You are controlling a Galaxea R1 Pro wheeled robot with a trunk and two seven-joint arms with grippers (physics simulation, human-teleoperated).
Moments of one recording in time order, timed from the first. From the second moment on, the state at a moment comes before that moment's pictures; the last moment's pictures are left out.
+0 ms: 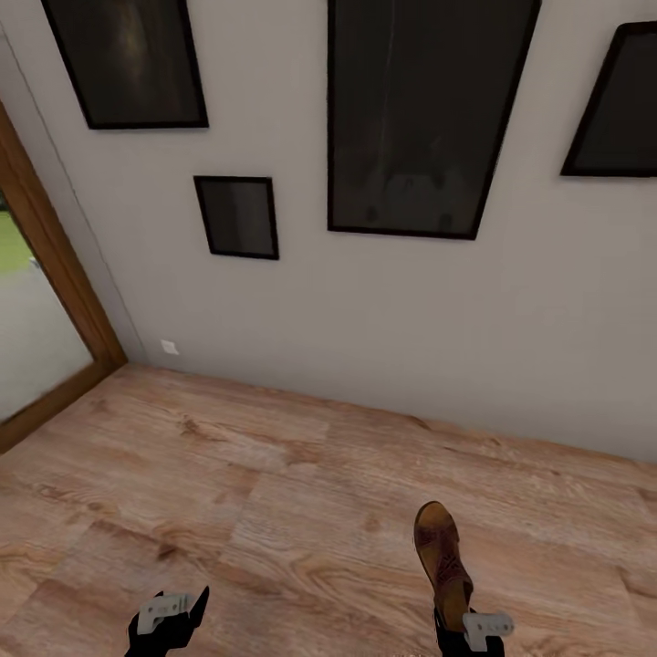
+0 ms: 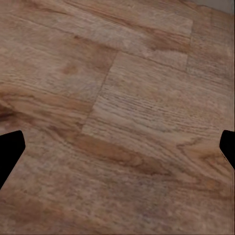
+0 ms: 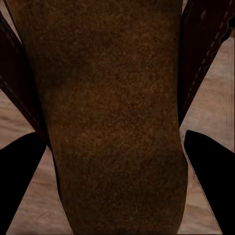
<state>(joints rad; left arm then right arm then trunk) -0.22 0.04 0.40 -0.54 -0.06 -0.41 -0.37 -0.21 0.02 -0.14 -0.44 0.15 -0.47 -0.04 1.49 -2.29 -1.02</state>
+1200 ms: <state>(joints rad) -0.22 0.04 0.40 -0.54 -0.06 -0.41 -0.37 -0.21 0.02 -0.14 -0.44 0.15 -0.47 -0.04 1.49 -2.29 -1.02</state>
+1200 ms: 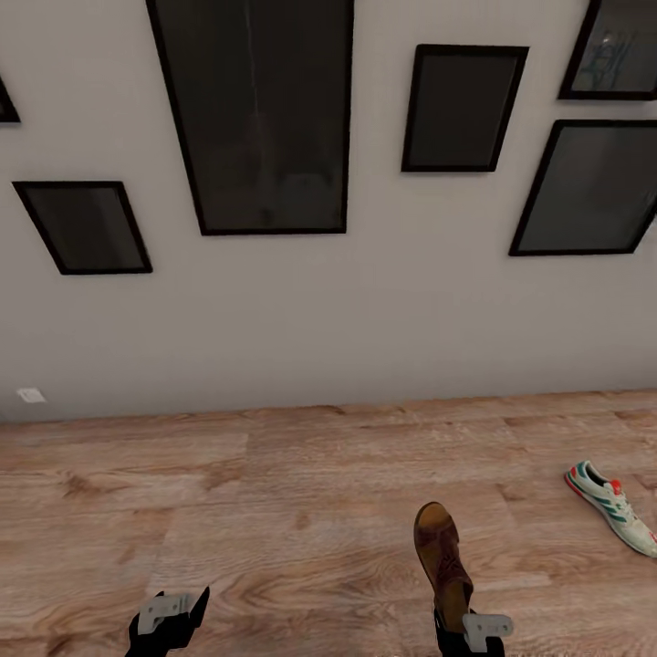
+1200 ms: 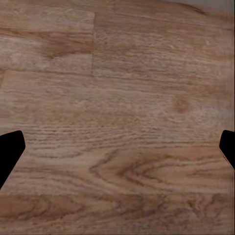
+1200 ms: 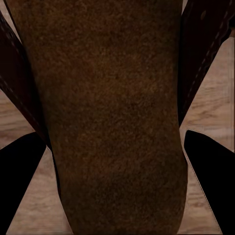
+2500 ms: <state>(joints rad) -0.22 0.04 0.40 -0.54 -0.06 -0.41 -0.37 -0.21 0.02 -0.14 -0.44 0.15 -0.47 -0.04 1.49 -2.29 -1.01</state>
